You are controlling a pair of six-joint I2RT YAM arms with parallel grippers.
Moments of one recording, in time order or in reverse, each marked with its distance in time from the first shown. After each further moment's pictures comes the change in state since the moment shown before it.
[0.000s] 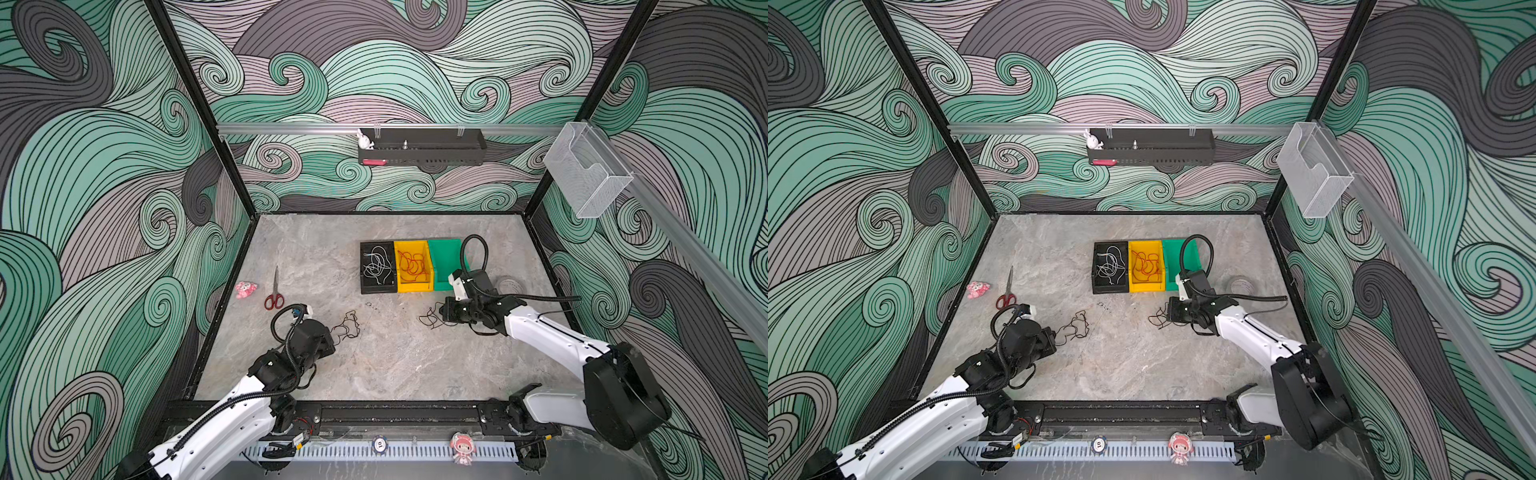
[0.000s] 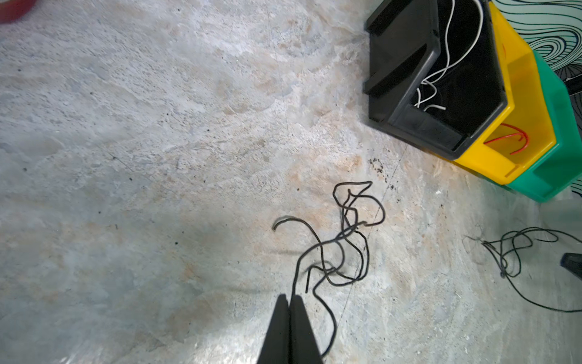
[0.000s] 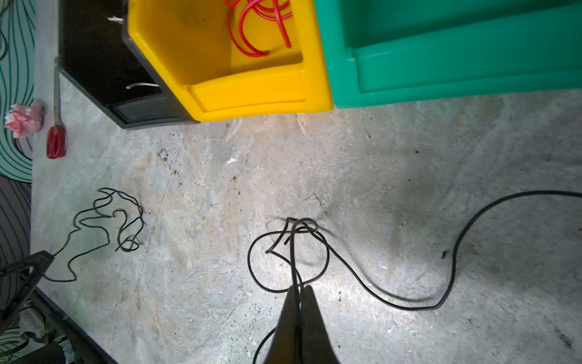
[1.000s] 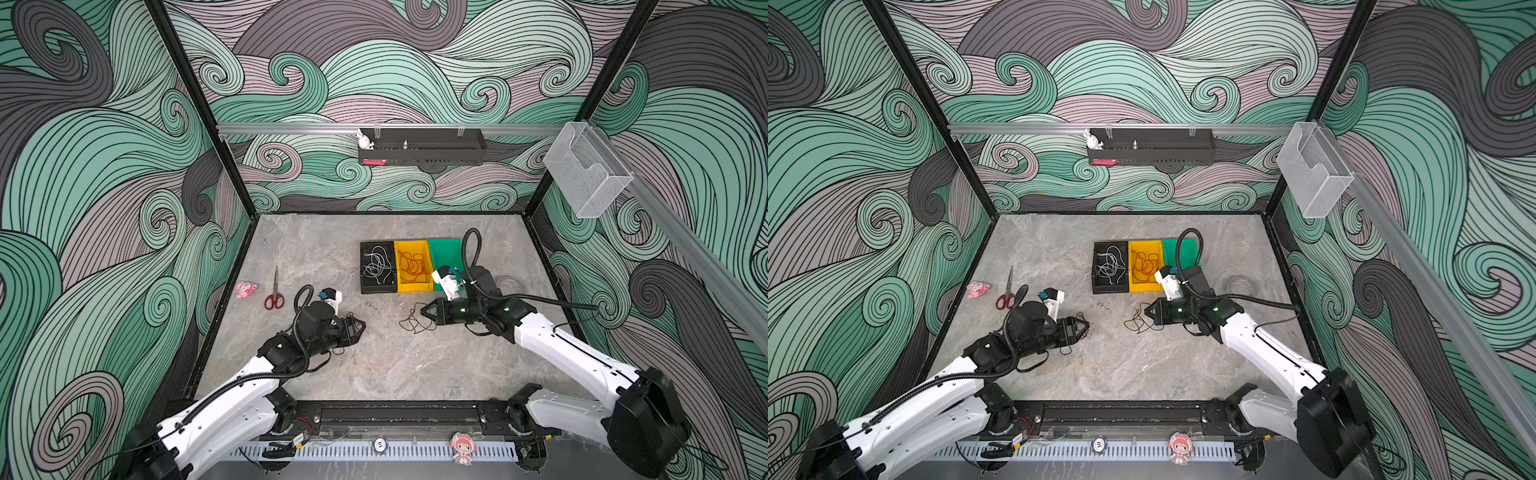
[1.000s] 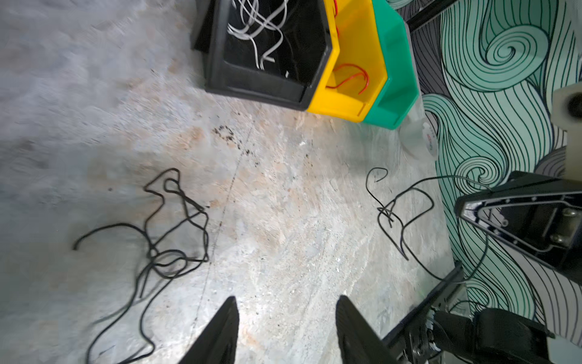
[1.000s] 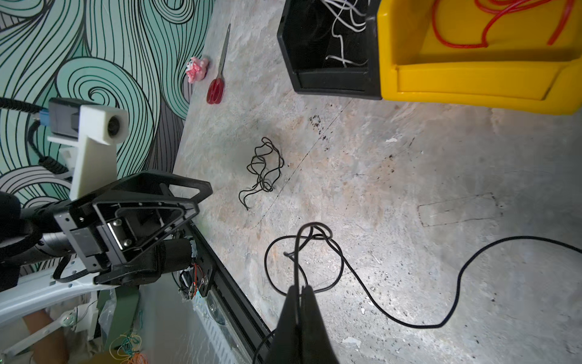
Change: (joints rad) left arm -0.057 0.194 0.160 0.182 0.371 0.067; right arm 0.132 -0.121 0.062 -0.007 -0.259 0.013
